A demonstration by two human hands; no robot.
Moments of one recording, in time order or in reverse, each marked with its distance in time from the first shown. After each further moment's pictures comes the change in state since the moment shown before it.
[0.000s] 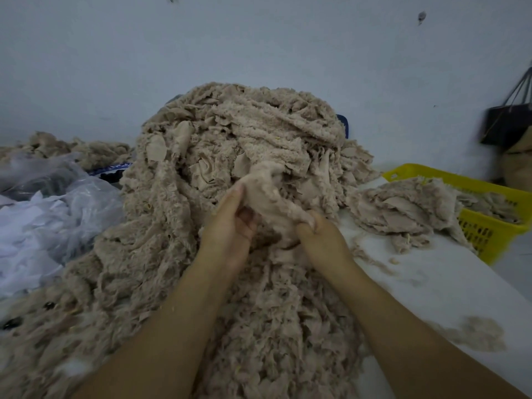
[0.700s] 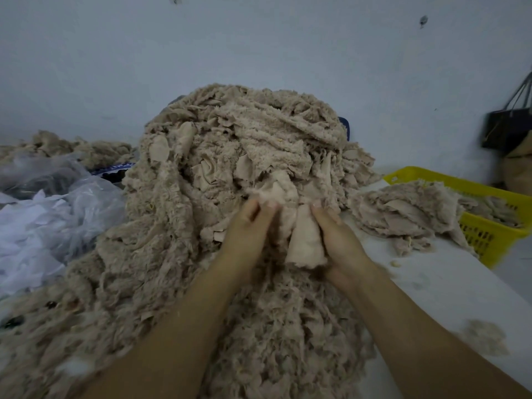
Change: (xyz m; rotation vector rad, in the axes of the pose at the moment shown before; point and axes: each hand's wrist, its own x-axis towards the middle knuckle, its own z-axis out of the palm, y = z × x) left_hand -0.011 -0.014 0.005 0.698 -0.052 0.136; right_hand 0.006 -0.007 -0.003 0.936 -0.023 0.316
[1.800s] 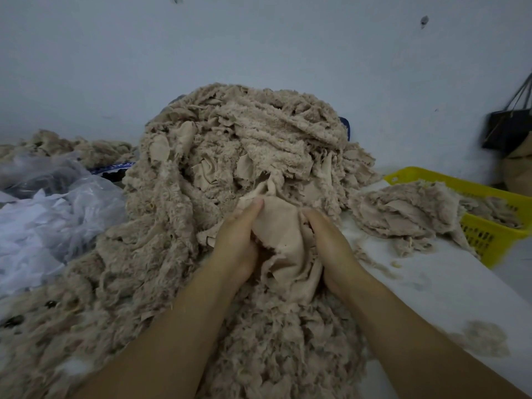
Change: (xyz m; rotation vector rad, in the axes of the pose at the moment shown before) left_hand 0.008 -0.002 -0.003 -0.558 0.013 -0.298; right_hand -0.002 0.010 0.000 -0.402 0.019 -0.074
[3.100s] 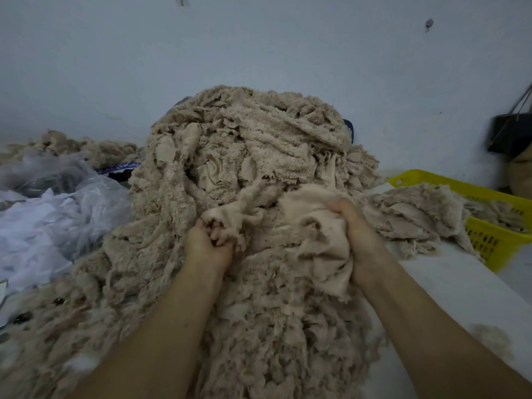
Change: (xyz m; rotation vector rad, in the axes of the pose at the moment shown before) left_hand 0.024 0.017 -0.047 -0.619 0.436 -0.091; right_hand -0.009 -0.029 -0.022 0.409 -0.203 0.116
